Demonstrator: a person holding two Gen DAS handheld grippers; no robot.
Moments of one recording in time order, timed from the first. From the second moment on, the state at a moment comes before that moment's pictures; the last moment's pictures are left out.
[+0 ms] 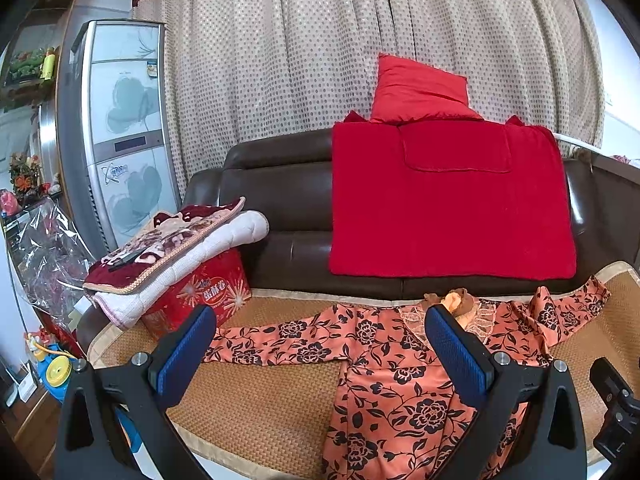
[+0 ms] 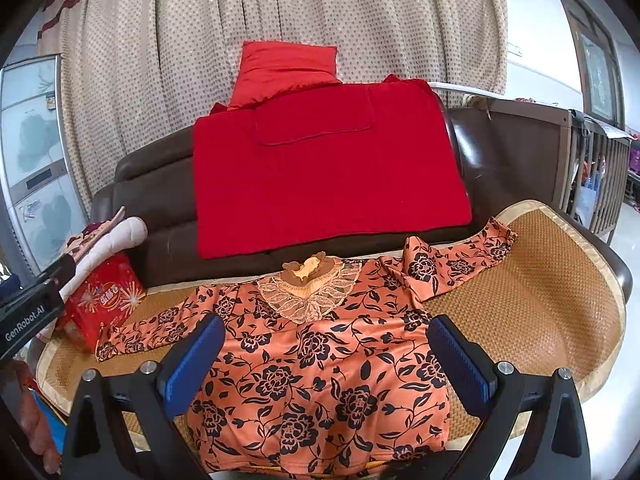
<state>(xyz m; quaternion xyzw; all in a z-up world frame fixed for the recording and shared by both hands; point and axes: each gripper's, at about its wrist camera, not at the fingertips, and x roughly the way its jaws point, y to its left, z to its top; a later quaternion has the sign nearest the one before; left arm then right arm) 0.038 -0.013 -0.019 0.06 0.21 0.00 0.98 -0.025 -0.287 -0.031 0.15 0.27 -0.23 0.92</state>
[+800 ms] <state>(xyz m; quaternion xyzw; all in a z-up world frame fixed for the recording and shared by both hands) 0.136 -0.086 -0.083 0.11 0.27 -0.02 0.96 0.025 -0.369 -0.088 0.21 0.30 -0.23 0.90</state>
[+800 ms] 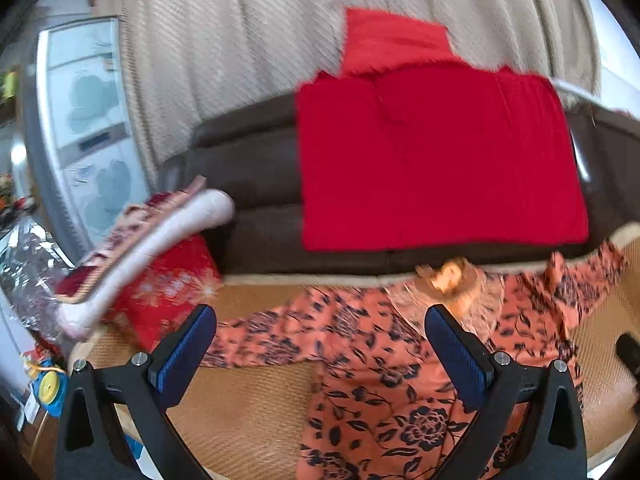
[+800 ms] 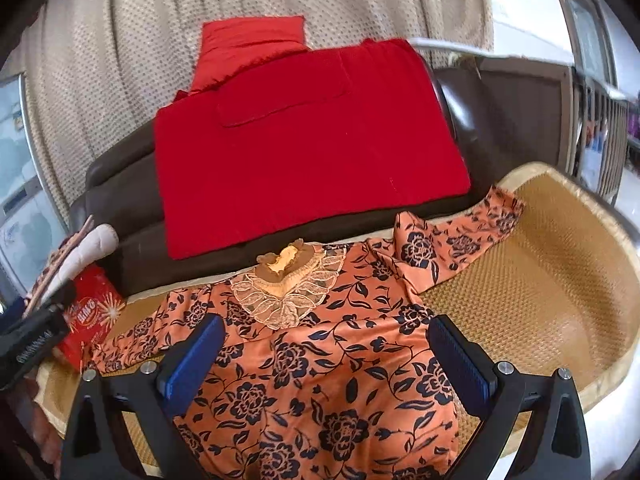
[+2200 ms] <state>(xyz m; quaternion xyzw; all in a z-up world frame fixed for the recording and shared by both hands) 0.263 -0.208 -0.257 0.15 0.33 -0.13 0.92 0.106 -0.854 -0.301 0.27 0.34 -0.39 0.81</state>
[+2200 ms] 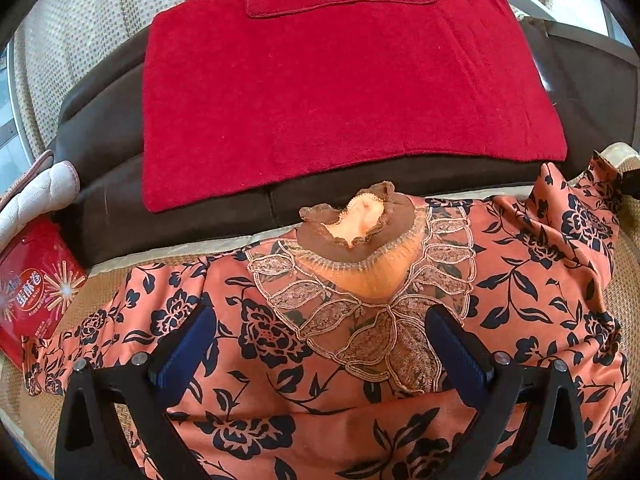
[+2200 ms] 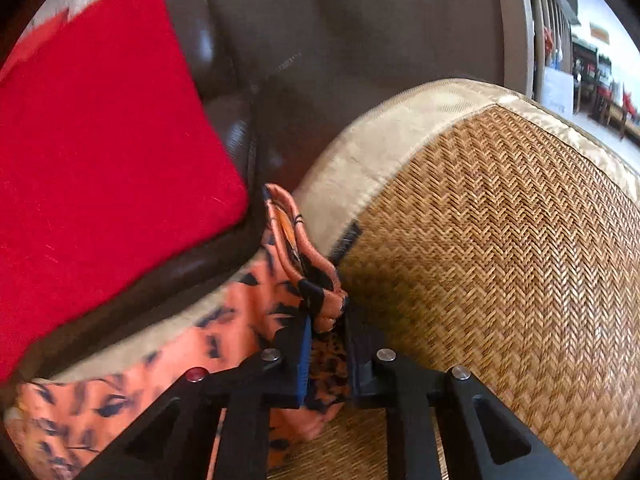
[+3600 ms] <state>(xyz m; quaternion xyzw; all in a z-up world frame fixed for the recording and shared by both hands) 0.302 -0.041 -0.240 0.05 0.35 0.00 0.93 0.164 -0.477 -0.255 0.42 0.27 -0.16 0.85</state>
